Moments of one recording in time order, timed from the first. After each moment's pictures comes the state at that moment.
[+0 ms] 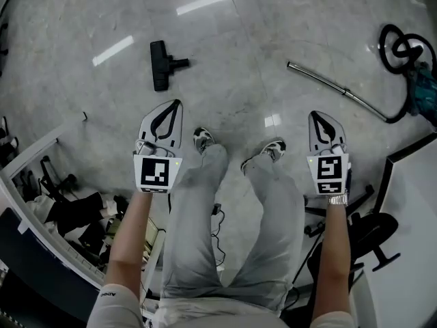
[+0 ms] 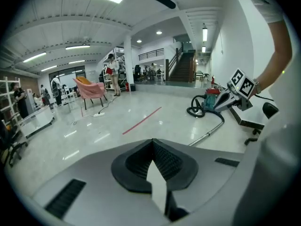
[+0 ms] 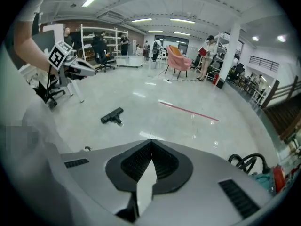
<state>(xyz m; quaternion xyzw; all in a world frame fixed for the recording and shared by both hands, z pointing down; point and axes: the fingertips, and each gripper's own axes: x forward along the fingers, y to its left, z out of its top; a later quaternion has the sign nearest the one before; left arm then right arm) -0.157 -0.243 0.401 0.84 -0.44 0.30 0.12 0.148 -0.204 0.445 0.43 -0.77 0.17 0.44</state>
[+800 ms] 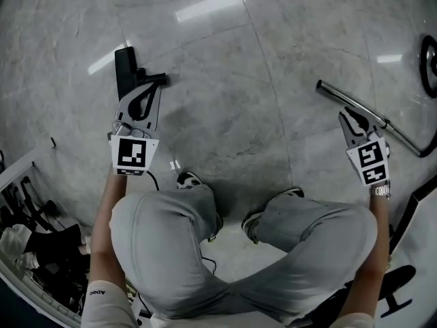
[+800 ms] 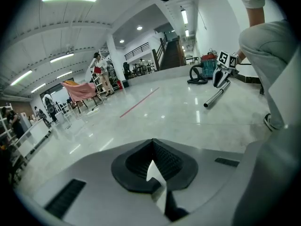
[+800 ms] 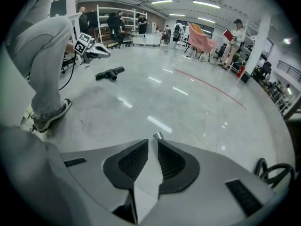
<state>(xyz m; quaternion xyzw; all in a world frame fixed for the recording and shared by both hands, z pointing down) -0.198 -0.312 0.732 0.84 -0.41 0.36 0.02 0.232 -0.247 0.778 0.31 -0.78 0.15 0.52</state>
